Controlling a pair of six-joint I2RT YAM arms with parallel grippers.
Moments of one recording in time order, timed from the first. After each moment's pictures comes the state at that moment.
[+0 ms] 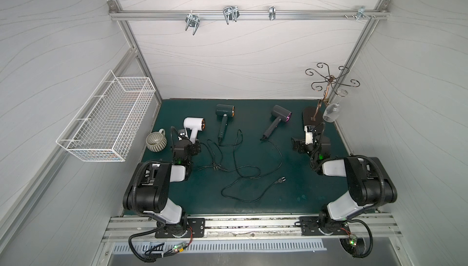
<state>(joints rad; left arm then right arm) -0.01 1.54 0.39 0.71 -0.23 -0.09 0.07 1.58 0.45 0.70 -0.17 -0.02</state>
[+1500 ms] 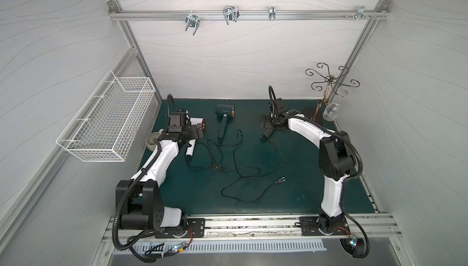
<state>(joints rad) -0.01 1.38 1.01 -0.43 0.04 -0.23 0.47 2.01 1.62 -0.59 0.07 0.51</state>
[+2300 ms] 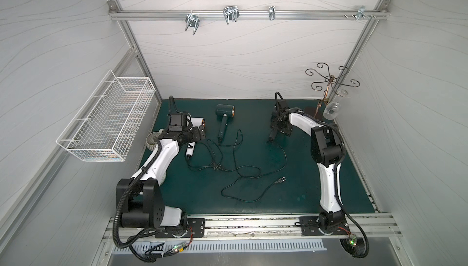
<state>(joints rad) -0.01 1.40 1.02 -0.50 0.14 -0.28 0.34 2.23 1.74 -0.73 0.06 0.68</state>
